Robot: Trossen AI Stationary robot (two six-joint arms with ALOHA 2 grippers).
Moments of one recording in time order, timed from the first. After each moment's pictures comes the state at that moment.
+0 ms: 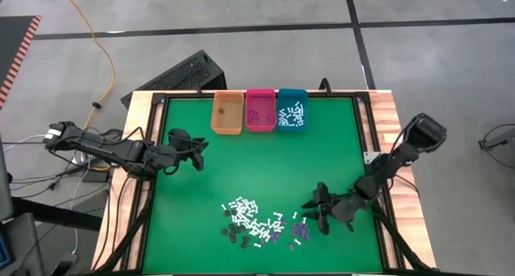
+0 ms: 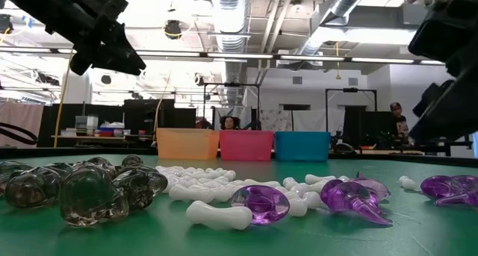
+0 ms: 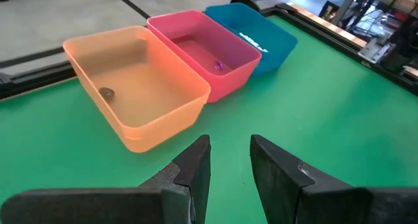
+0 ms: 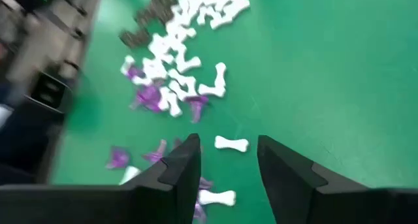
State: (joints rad) left arm -0.20 0.73 0.46 -0.21 -0.77 -0.64; right arm 0.73 1.41 0.40 0.39 0.50 0.83
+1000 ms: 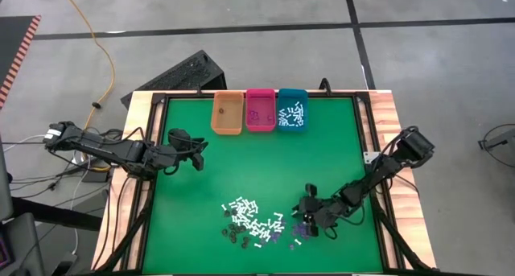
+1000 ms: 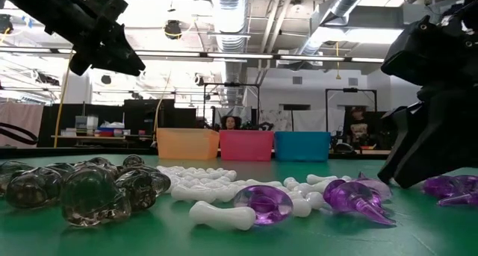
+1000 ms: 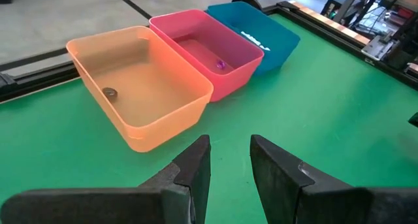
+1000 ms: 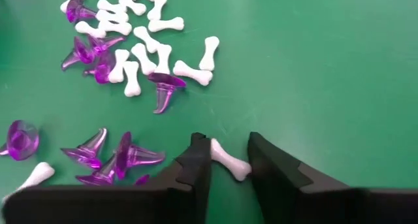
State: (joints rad) left arm -0.20 0.73 0.46 -0.22 -0.77 -0.63; right arm 0.65 1.69 0.55 0.28 0.43 0.60
